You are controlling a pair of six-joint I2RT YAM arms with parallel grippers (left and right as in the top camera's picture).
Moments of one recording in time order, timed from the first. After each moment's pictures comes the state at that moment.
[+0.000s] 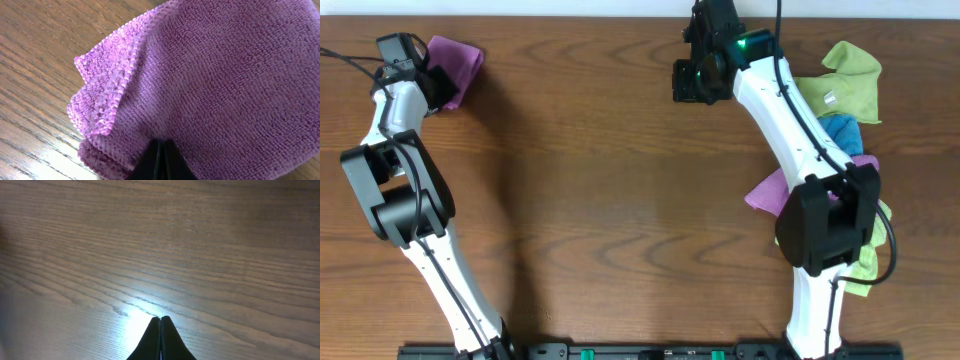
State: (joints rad) left arm 0.35 2.40 1.86 -0.46 0.06 -0.30; right arm 0.33 2.16 2.01 -0.99 -0.16 0.31
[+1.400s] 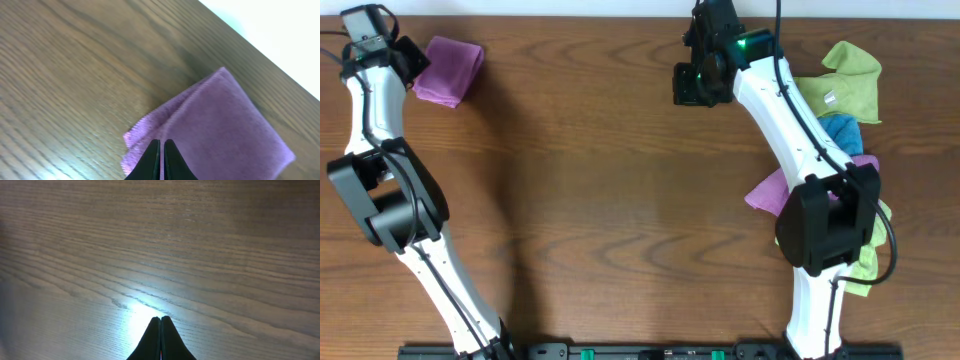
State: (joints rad) left arm 0.39 2.37 2.03 -0.50 -0.01 -0.33; right arm 0.33 2.16 2.01 -1.02 -0.16 0.31
